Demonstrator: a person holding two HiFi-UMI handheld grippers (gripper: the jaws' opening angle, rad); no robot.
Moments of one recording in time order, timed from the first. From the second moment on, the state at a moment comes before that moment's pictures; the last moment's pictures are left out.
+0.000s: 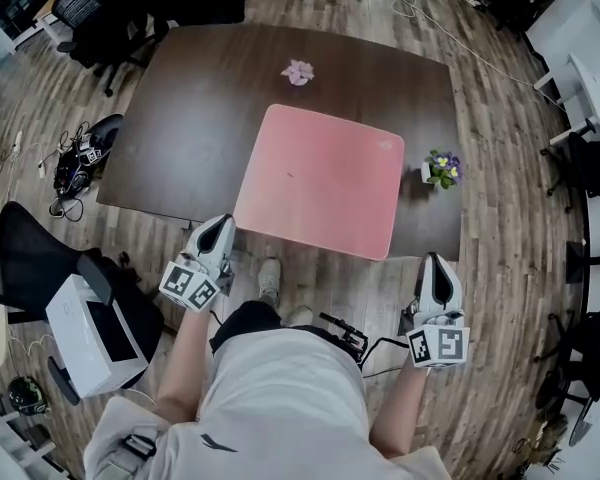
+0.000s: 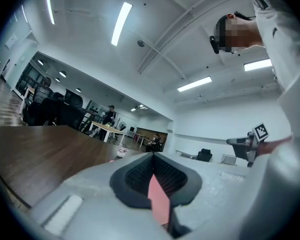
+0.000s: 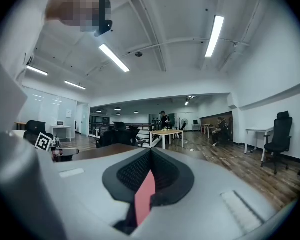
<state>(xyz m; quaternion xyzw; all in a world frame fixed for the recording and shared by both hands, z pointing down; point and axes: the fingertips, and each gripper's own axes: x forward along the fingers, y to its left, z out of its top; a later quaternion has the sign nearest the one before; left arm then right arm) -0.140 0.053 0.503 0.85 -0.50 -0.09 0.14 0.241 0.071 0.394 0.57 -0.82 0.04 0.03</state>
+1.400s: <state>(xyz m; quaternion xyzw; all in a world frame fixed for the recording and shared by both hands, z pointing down) -0.172 -0.017 0.512 0.85 -0.50 -0.09 0.16 0.205 -0.003 0.401 0.57 -0.82 0.04 0.05</state>
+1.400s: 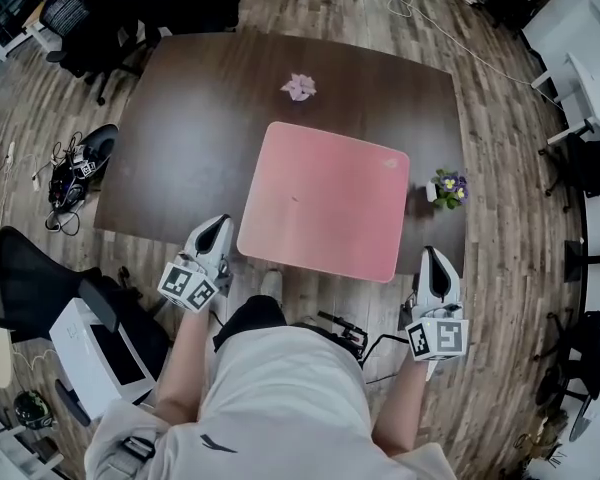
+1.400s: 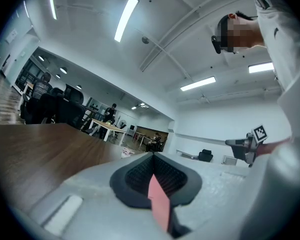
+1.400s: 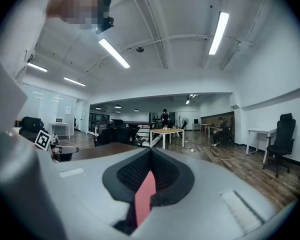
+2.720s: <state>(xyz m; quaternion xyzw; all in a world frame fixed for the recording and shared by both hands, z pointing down) -0.173 -0.106 0.552 0.85 -0.49 -0.04 0.19 0.208 -0.084 0.431 0.60 -0.80 0.06 0.07</state>
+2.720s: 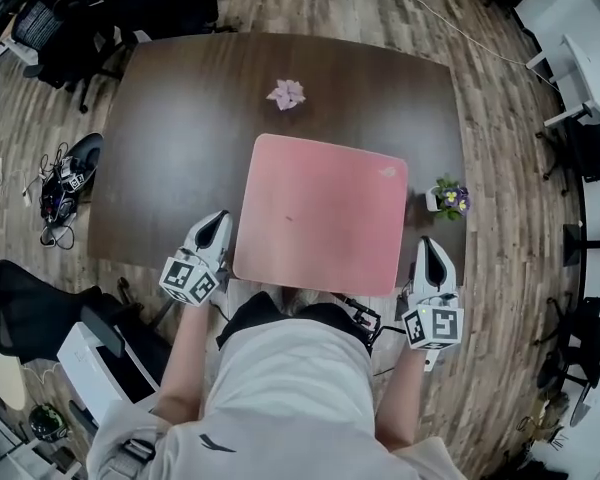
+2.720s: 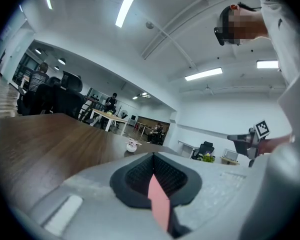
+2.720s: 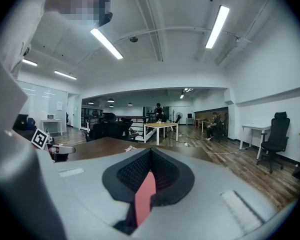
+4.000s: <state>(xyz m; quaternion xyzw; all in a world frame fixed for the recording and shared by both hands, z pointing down) -0.147 -0.110 0.708 0.75 -0.48 0.33 0.31 0.219 -0.064 0.467 0.60 -0.79 0.09 0.08</state>
